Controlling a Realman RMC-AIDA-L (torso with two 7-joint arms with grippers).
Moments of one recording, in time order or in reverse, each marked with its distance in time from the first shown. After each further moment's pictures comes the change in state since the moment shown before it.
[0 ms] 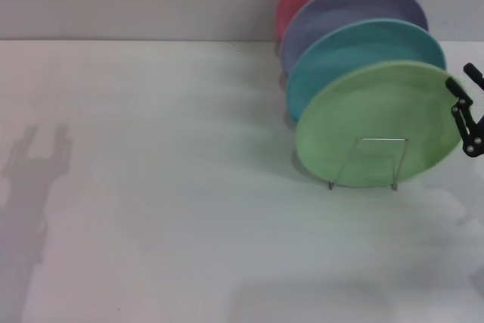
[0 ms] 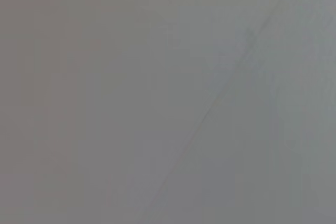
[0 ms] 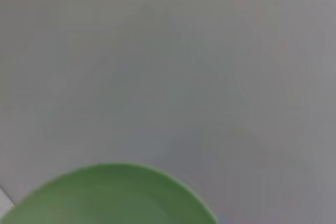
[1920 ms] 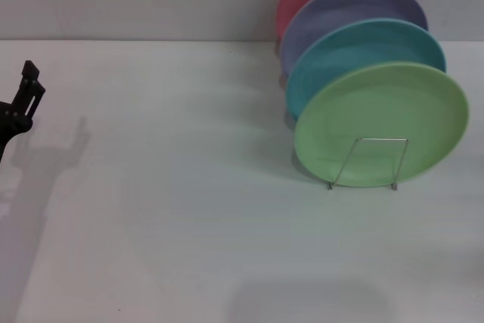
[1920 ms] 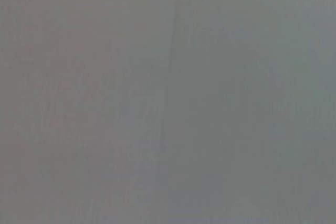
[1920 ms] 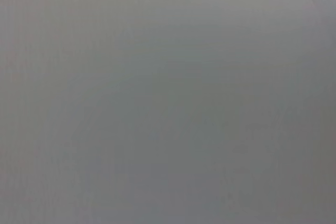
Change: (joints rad) left arm -0.062 0.005 -0.087 -0.075 0.132 -0.205 0.387; right arm -0.032 0.000 0.049 0.113 0.772 0.154 0.523
